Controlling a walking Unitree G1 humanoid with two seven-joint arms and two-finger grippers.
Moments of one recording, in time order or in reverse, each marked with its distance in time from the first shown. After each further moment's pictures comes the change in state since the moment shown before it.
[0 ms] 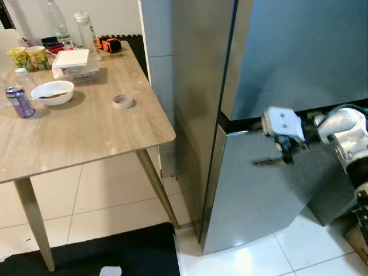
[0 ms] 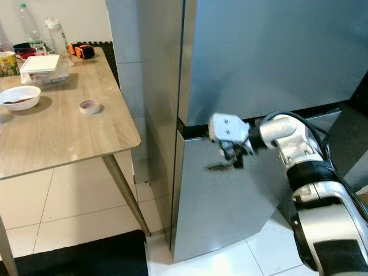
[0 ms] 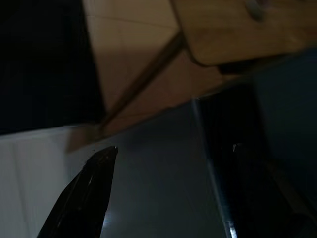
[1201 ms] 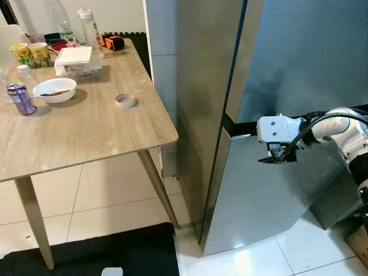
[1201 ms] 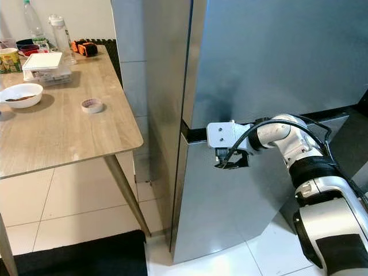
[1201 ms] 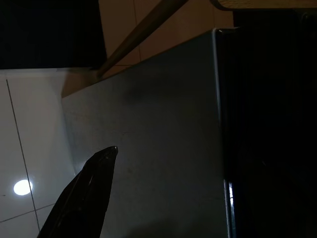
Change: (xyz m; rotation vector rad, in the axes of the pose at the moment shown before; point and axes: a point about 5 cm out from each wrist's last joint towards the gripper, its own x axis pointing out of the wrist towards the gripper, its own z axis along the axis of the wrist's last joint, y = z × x) left arm 0.000 -0.003 -0.001 -0.011 0.001 -0.006; right arm -0.004 0.007 -0.012 -0.100 0.203 0.142
